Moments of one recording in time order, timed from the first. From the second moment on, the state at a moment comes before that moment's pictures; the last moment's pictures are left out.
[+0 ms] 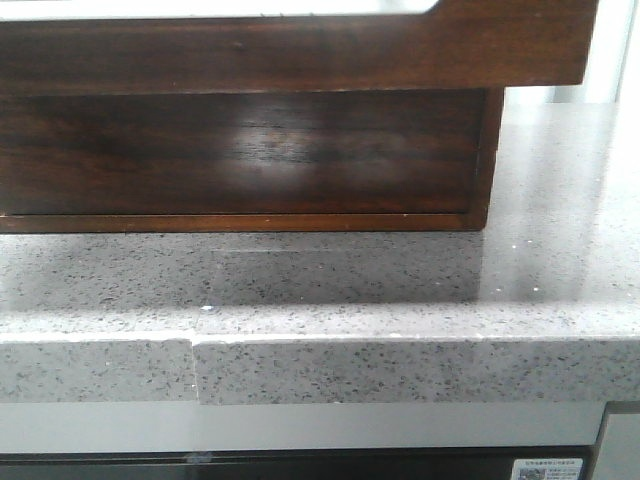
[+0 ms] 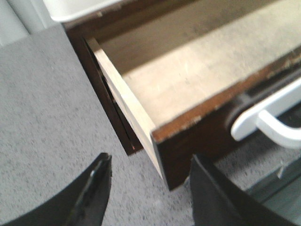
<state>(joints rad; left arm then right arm) -0.22 0.53 -0.79 -0.24 0.81 0.46 -0.48 1.17 -0.96 0.14 0.89 -0.15</state>
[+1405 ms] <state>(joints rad) -0.22 0.53 -0.77 -0.28 0.72 0.46 -0.32 1.84 -1.49 0.05 1.21 -0.24</state>
